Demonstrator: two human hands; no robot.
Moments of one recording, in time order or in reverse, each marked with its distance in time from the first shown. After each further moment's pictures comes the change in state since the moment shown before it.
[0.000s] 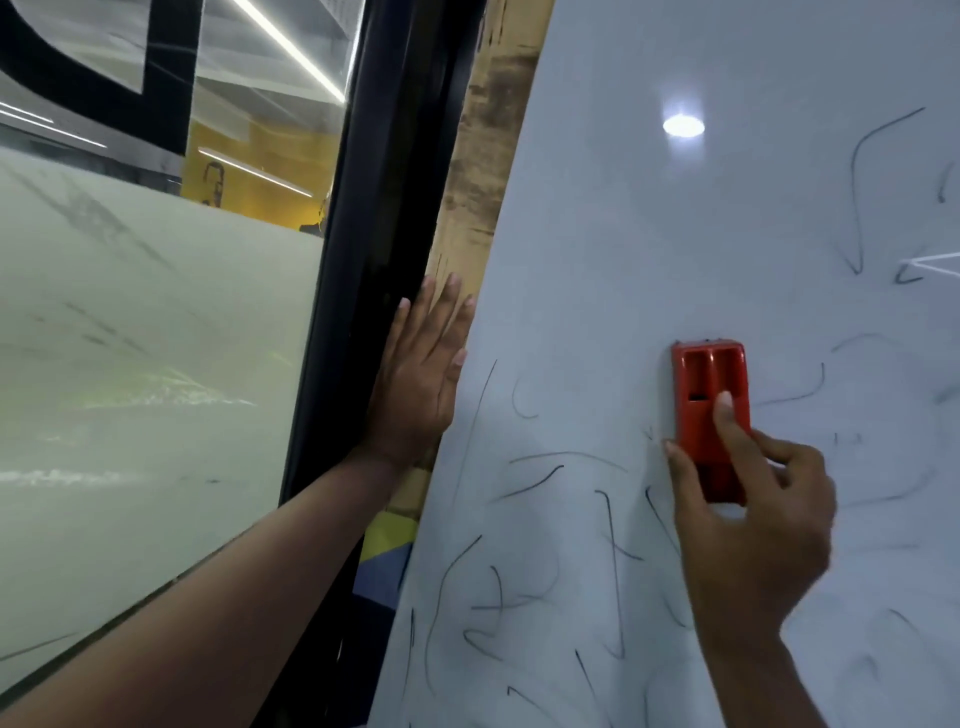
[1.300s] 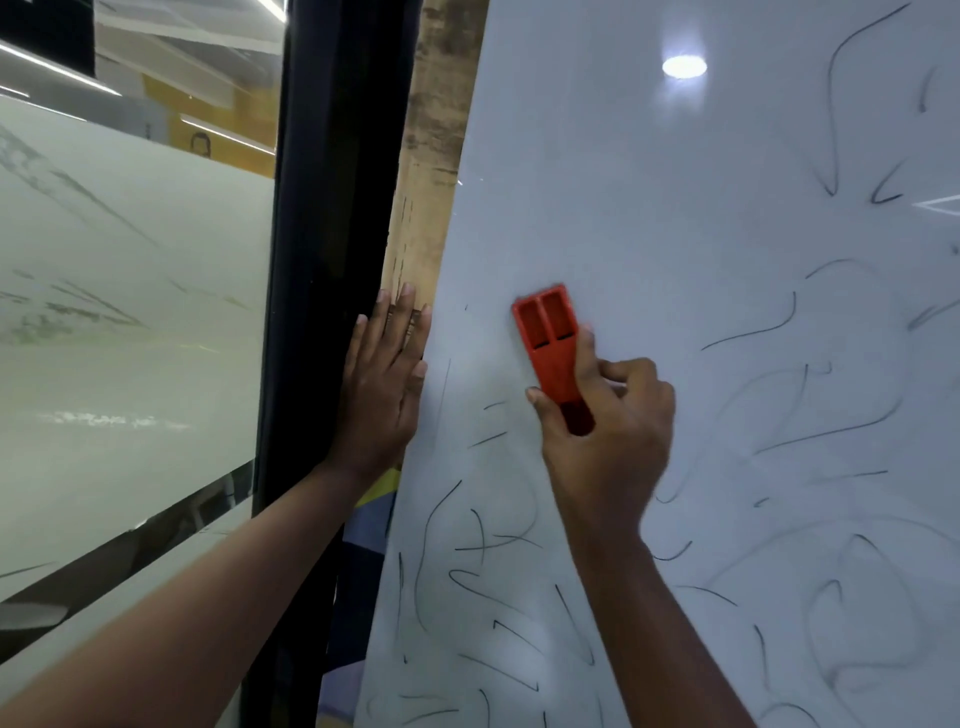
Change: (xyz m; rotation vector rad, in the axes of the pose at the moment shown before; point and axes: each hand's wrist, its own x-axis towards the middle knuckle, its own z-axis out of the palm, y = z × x) left_hand -0.065 0.003 -0.002 0.064 -0.107 -0.084; right_hand -0.027 -0.054 0.029 0.123 -0.190 -0.071
